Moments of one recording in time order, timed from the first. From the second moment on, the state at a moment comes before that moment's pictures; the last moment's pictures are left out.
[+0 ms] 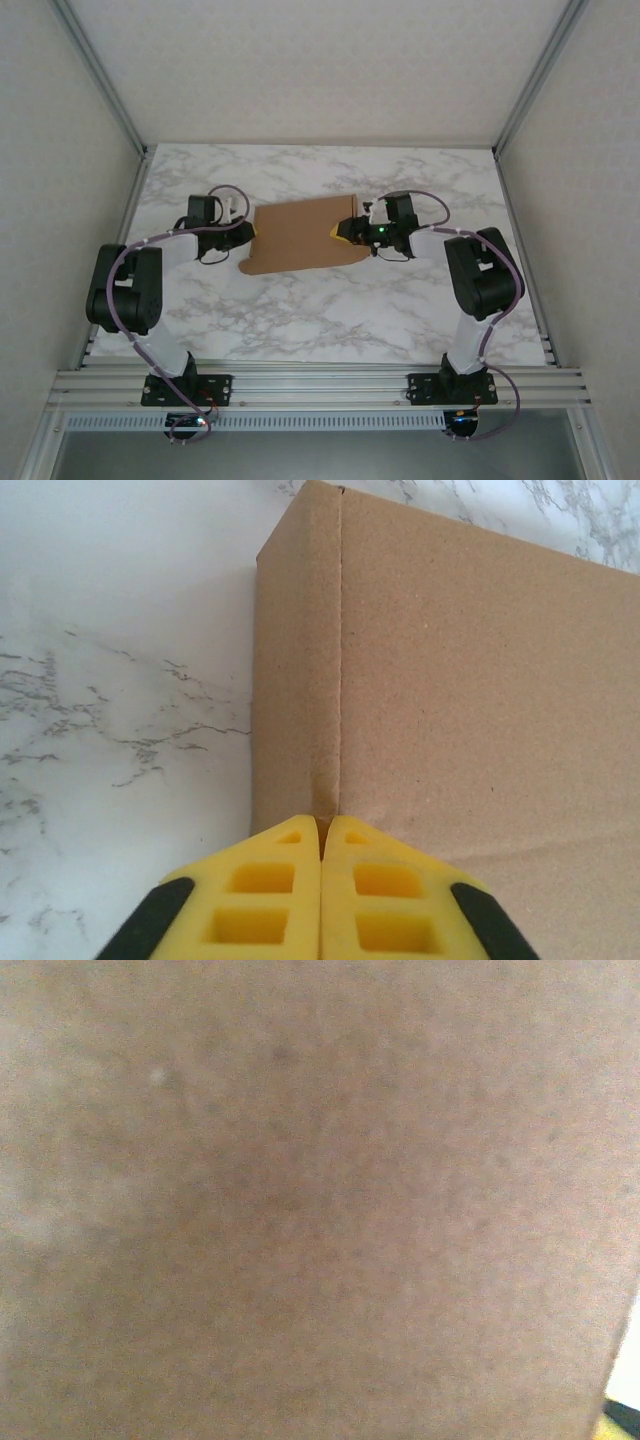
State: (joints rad) left arm -0.05 1.71 0.86 -0.01 0.51 -0.45; right arm 0.36 1.84 0.95 0.15 -0.89 0.87
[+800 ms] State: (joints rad) left arm -0.51 1.31 0.74 -0.07 -0.08 -0.12; right arm 0.35 1.76 0.95 0.04 -0.83 0.89
